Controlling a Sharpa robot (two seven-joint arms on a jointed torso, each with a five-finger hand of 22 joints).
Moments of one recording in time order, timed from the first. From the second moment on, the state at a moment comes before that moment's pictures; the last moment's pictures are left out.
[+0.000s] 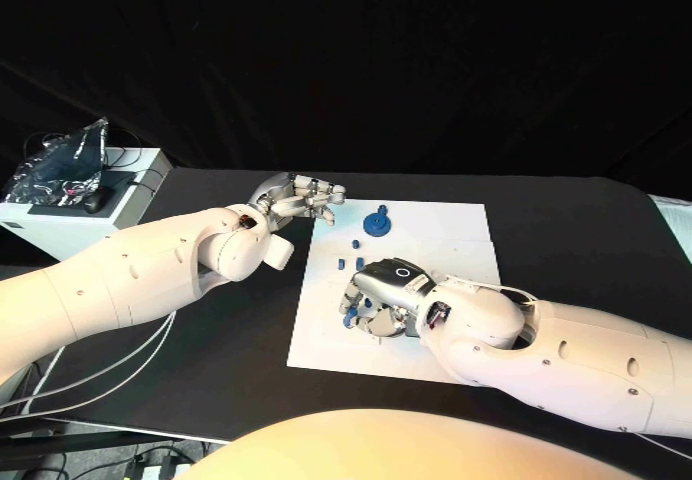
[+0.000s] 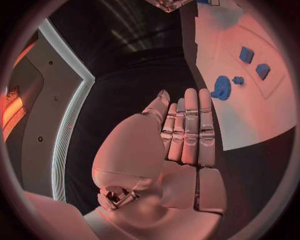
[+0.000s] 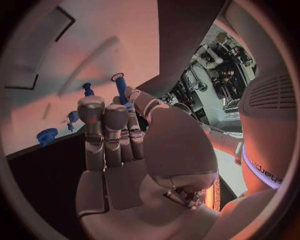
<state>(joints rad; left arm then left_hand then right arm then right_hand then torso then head) 0.94 -0.82 0.18 1.37 -0.32 -0.17 0.25 1.44 0.01 0.08 -0.02 0.05 1.04 0.15 0.07 0.06 1.11 0.09 0.24 0.07 1.13 0.03 0.72 0.24 0.10 1.10 0.03 0.24 1.01 1.05 -0.60 -0.16 1.69 -1.70 -0.28 -0.18 1.34 -0.08 0.48 -0.11 0.16 1.23 0.11 0.06 0.07 1.25 0.08 0.06 0.06 1.42 -0.04 1.02 0.63 0.11 1.46 -0.05 0.62 1.31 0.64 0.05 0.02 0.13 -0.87</state>
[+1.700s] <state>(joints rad) 0.94 -0.82 0.18 1.37 -0.31 -0.17 0.25 1.43 0.02 0.07 0.00 0.05 1.04 0.15 0.07 0.06 1.11 0.09 0.24 0.07 1.13 0.03 0.72 0.24 0.10 1.11 0.04 0.23 1.01 1.04 -0.59 -0.17 1.66 -1.70 -0.27 -0.16 1.31 -0.14 0.19 -0.06 0.24 1.09 0.12 0.07 0.07 1.16 0.08 0.06 0.06 1.42 -0.02 1.01 0.61 0.15 1.47 -0.04 0.52 1.31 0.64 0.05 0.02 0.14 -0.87</state>
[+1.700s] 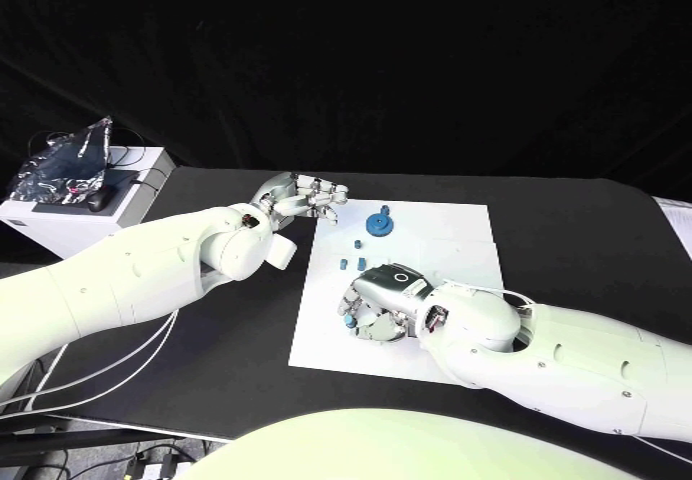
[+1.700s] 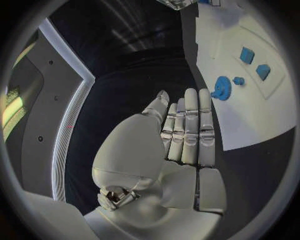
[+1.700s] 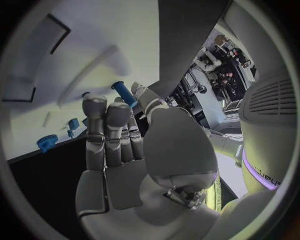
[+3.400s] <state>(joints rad) 0.93 -0.83 0.18 1.36 -0.27 -0.16 0.27 1.40 -0.01 0.08 0.02 0.05 1.00 0.14 0.07 0.06 1.20 0.08 0.11 0.06 1.13 0.02 0.71 0.25 0.10 1.12 0.03 0.21 0.99 1.23 -1.11 -0.16 1.86 -1.01 -0.19 -0.42 1.13 0.01 -0.25 0.20 0.41 1.10 0.05 0.21 0.53 1.30 -0.03 0.94 1.17 1.44 -0.09 1.21 0.96 0.09 1.46 -0.11 0.95 1.31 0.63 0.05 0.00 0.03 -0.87</state>
